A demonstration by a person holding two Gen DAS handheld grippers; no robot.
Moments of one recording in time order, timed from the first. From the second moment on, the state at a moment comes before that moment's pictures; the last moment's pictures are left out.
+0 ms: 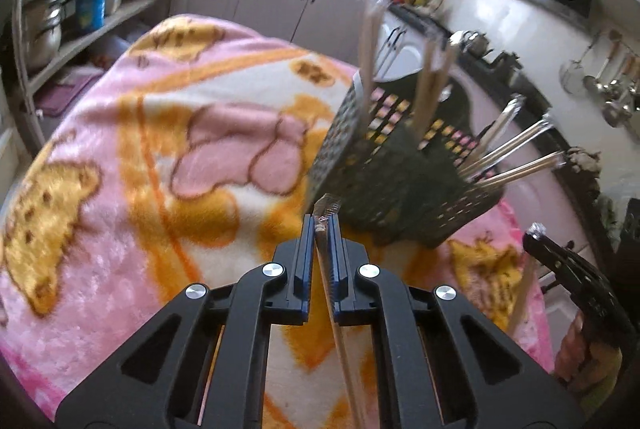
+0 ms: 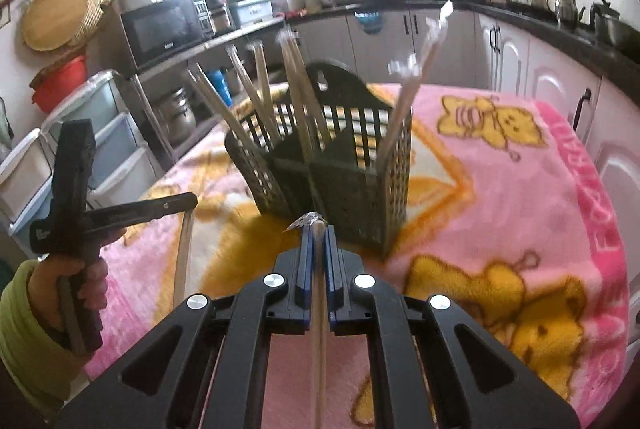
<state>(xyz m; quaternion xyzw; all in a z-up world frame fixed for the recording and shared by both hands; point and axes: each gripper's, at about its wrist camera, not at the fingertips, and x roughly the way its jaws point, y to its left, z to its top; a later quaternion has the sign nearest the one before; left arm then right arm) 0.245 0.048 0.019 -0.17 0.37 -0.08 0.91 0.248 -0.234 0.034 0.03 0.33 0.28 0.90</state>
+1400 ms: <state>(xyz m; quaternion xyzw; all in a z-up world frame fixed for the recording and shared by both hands) 0.303 0.004 0.178 -0.14 0.21 -0.17 0.95 0.336 -0.247 0.172 0.11 0.14 0.22 0.96</state>
